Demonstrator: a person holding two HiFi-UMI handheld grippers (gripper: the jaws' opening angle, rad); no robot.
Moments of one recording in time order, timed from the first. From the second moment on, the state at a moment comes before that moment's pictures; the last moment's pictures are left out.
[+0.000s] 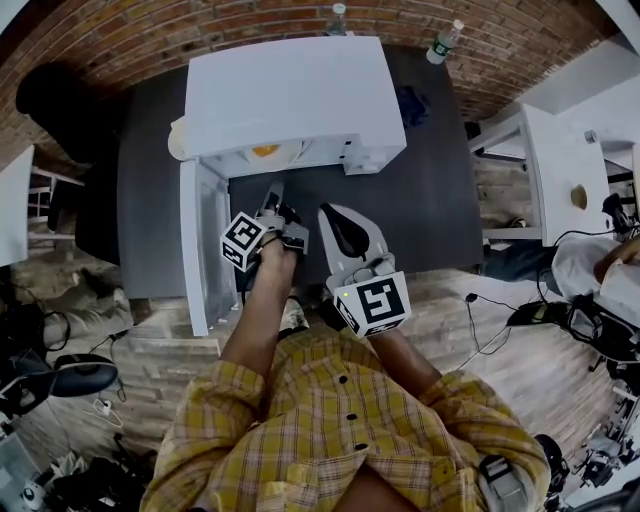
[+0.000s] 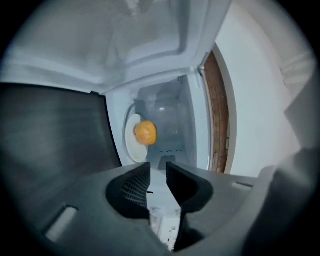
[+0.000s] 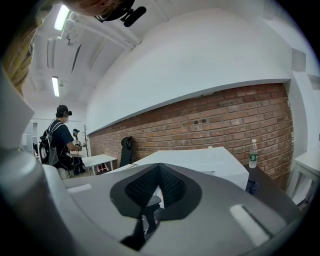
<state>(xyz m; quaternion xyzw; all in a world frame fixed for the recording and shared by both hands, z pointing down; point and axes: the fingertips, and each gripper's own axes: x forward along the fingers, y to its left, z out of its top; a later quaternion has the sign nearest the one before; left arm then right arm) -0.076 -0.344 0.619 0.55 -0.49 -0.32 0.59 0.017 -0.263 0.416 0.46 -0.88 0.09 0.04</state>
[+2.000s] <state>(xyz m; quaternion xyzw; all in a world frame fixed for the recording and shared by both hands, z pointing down) -0.095 -0.407 0.708 0.42 -0.52 -0.40 0.63 0.029 -0.293 0.435 0.47 -0.88 0.12 0.05</state>
